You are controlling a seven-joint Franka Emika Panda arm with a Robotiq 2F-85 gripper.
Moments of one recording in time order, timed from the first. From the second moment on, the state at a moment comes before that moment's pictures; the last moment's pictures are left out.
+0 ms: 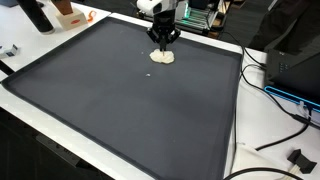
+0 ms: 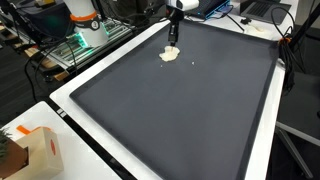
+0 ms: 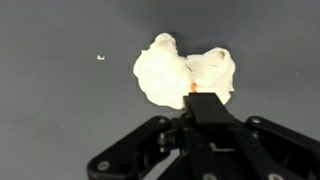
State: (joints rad) arm 0.12 0.15 0.13 -2.41 -0.06 2.53 -0.12
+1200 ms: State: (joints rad) arm 0.10 0.00 0.13 -2.41 0.05 2.36 -0.11
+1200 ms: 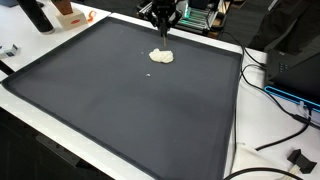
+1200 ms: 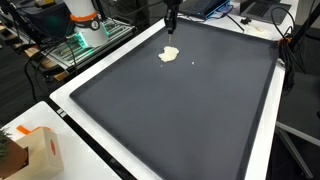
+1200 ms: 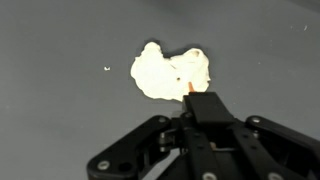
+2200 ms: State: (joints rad) arm 0.13 -0.19 0.13 -2.39 0.06 2.21 0.00
